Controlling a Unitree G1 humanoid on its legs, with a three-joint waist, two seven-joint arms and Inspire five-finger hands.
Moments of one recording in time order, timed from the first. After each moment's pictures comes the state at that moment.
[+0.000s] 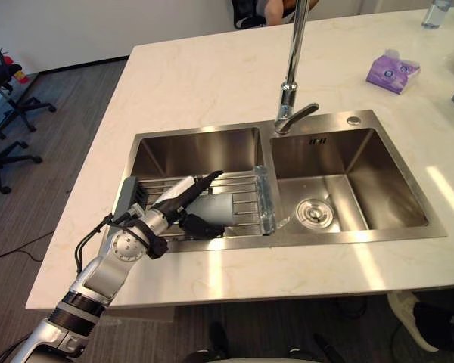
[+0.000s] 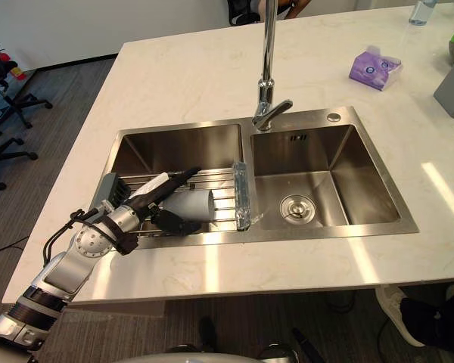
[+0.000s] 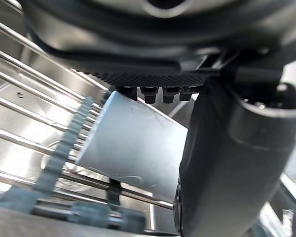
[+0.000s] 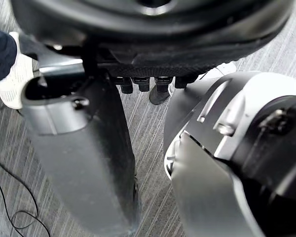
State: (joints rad) left arm -0.23 0.66 -0.30 0.00 0.15 0.00 -0.26; right arm 0.17 -0.12 -0.58 1.13 0.56 0.19 0.16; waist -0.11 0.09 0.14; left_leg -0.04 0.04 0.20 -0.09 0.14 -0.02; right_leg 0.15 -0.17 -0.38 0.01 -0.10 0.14
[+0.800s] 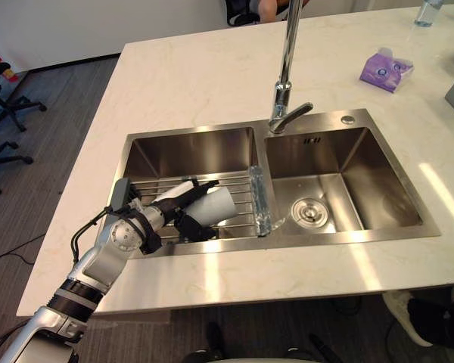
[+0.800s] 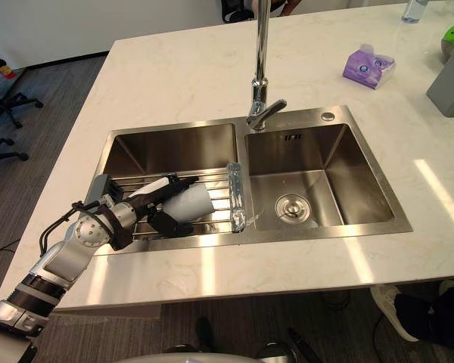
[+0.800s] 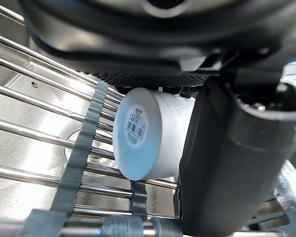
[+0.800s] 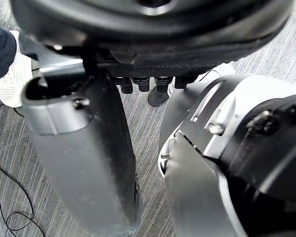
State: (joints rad) left arm -0.32 0.70 -0.35 0.09 0.17 0.05 -0.40; right arm 0.17 -0.12 -0.53 1.12 0.56 0.20 0.15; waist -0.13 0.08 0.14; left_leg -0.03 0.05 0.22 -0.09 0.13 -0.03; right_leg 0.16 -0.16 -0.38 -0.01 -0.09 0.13
